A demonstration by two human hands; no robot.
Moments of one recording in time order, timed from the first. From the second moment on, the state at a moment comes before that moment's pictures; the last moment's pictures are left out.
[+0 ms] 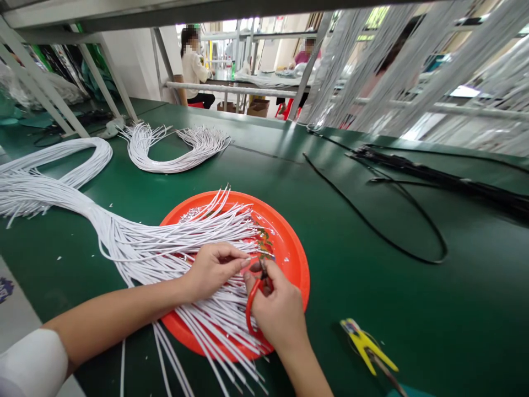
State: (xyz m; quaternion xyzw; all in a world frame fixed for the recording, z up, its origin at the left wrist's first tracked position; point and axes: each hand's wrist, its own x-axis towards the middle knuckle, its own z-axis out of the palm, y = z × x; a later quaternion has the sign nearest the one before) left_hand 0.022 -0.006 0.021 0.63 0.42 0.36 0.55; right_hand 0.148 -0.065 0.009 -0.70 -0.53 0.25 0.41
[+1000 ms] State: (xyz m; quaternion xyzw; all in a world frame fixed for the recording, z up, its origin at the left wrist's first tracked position) left_hand 0.026 -0.011 0.021 0.57 0.44 0.36 0.60; right_hand 0.146 -0.063 0.000 -0.71 -0.55 0.28 0.32
